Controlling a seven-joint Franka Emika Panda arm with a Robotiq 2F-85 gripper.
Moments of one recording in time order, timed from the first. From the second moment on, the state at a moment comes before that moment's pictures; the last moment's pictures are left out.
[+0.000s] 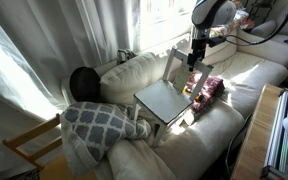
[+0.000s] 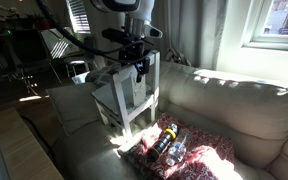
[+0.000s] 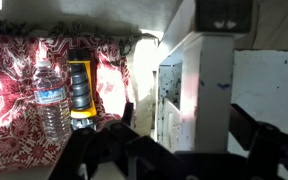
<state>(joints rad) -0.11 0.32 -0.07 -2.25 0.23 2.39 -0.32</state>
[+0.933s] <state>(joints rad) -0.13 0.32 -0.04 -2.22 0.26 2.39 -0.29</state>
